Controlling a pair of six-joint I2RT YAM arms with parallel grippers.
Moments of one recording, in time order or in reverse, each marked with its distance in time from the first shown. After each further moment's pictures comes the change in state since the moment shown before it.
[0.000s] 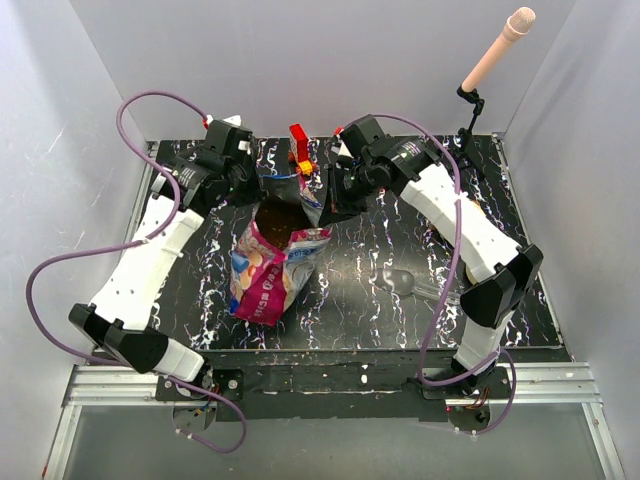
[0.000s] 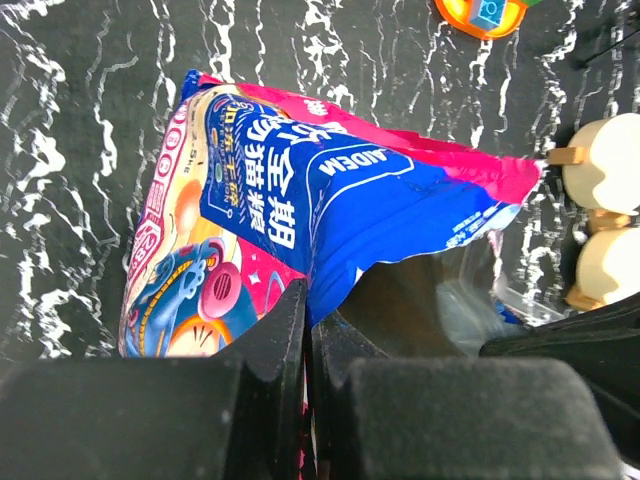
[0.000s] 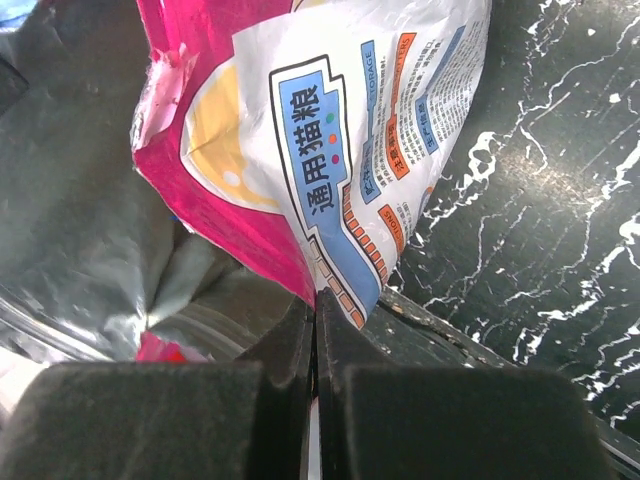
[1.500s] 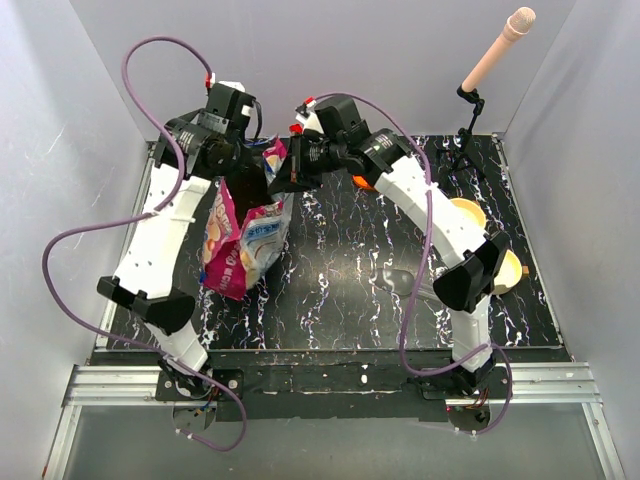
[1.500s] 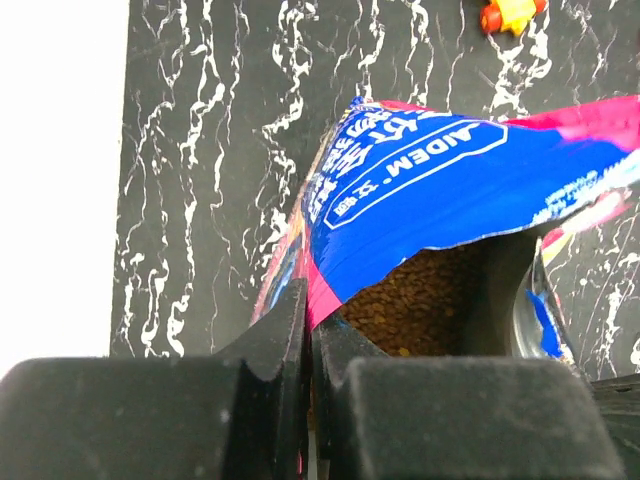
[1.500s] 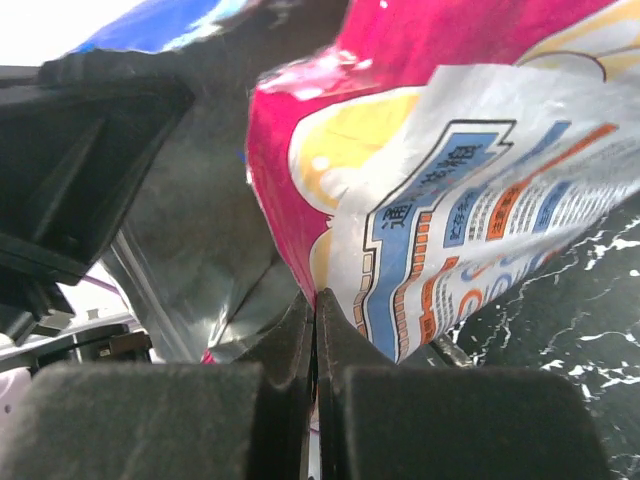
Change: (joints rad) left arm 0.014 0.281 0.532 -0.336 -0.347 0.298; right arm 0.047 0.205 0.283 0.271 -0.173 0.189
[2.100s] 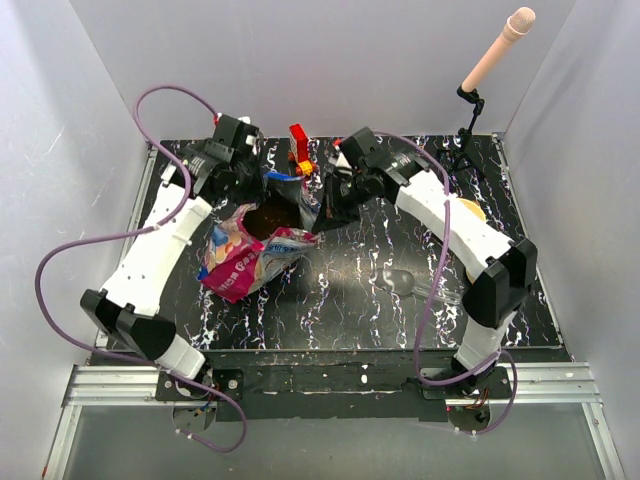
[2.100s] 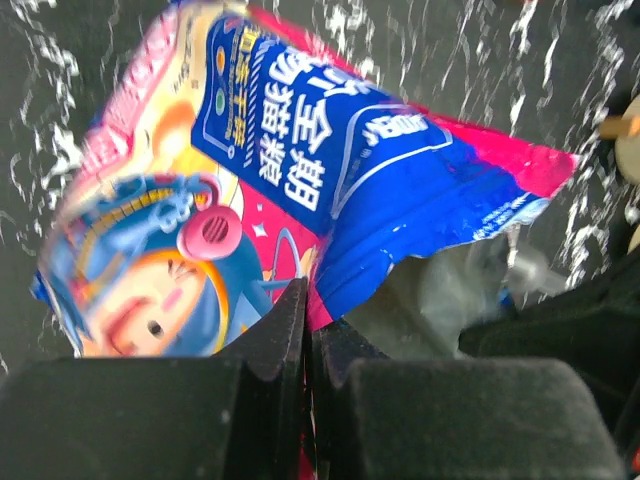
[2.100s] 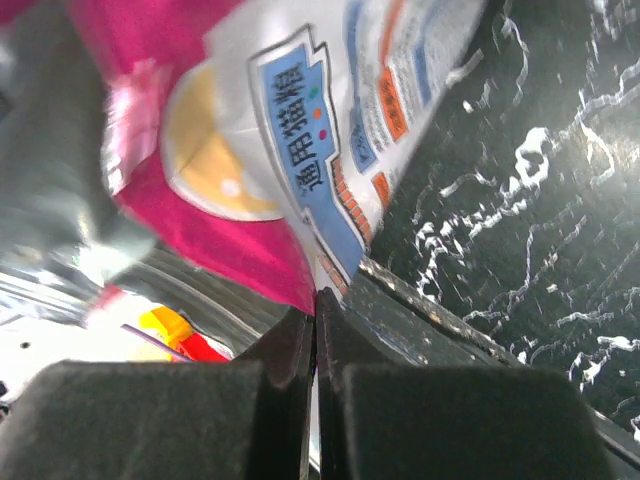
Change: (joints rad) left arm -0.008 -0.229 -0.526 0.285 0.391 -0.256; right arm -0.075 -0.257 -0.569 -0.040 0.047 -0.102
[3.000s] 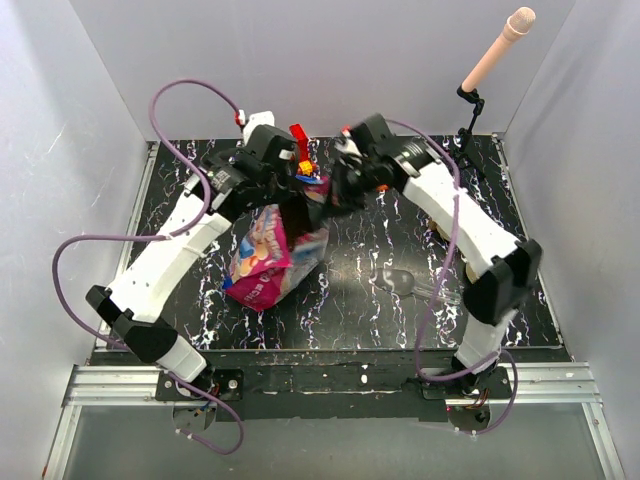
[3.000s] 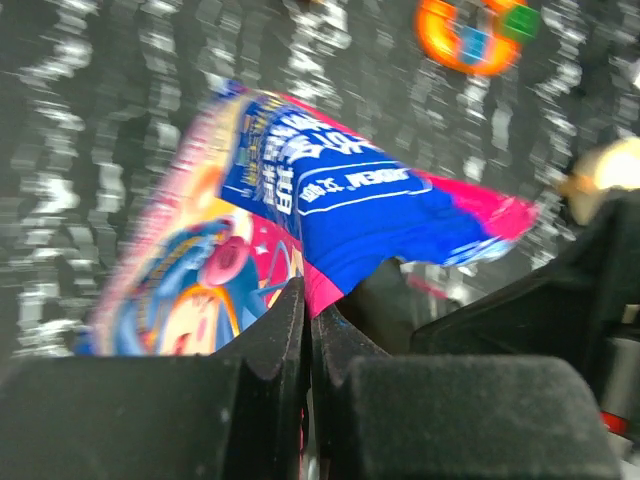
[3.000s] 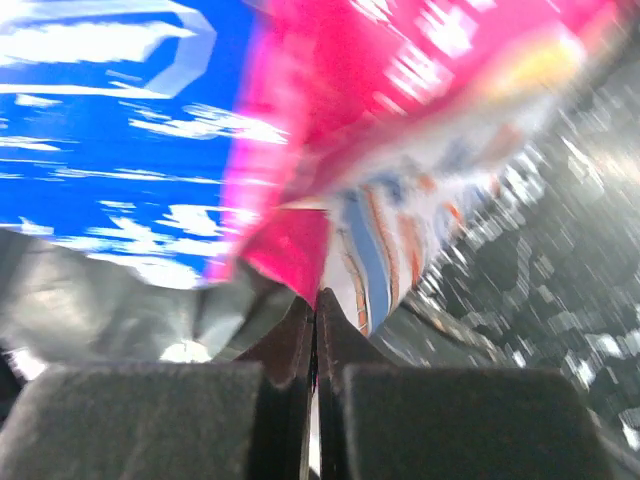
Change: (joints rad) left arm -0.235 0.048 0.082 0.090 -0.228 -0.156; right arm -0.065 -0.034 0.034 -0.096 -0.014 -0.044
